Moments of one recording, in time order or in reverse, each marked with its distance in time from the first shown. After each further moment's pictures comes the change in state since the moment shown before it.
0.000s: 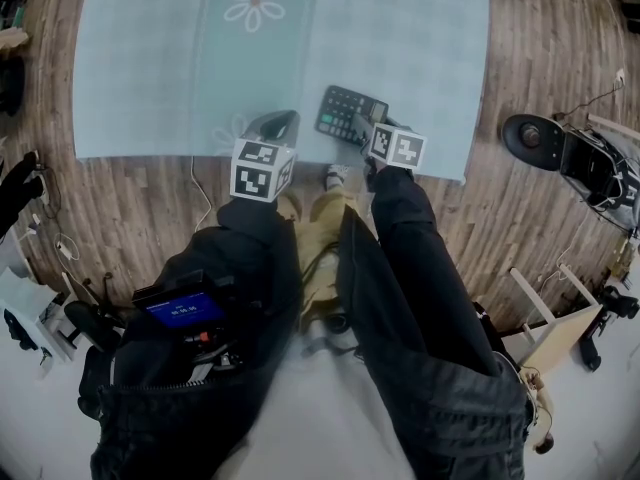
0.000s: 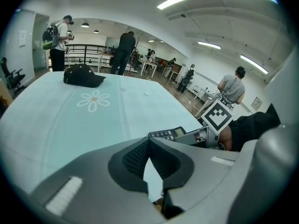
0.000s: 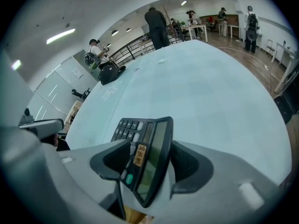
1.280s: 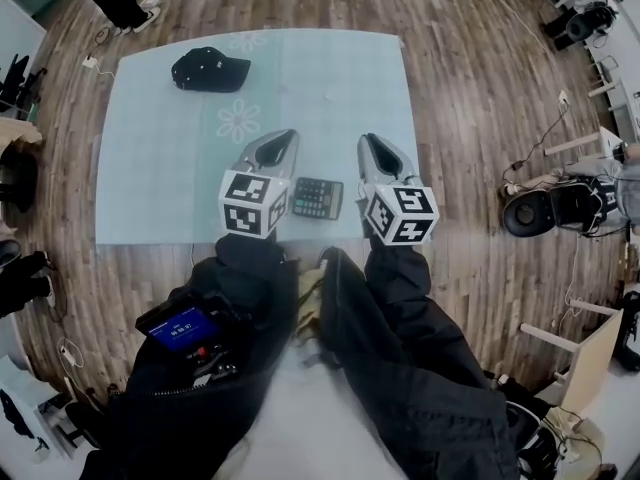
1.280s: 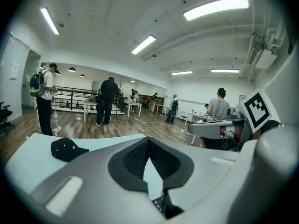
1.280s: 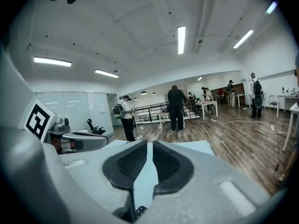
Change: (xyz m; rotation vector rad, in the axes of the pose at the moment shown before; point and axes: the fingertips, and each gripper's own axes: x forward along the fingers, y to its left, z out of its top) left arm -0.106 -0.108 0.219 0.254 -0.484 -0.087; right arm -0.294 0.108 0.183 -0.322 -0.830 0.057
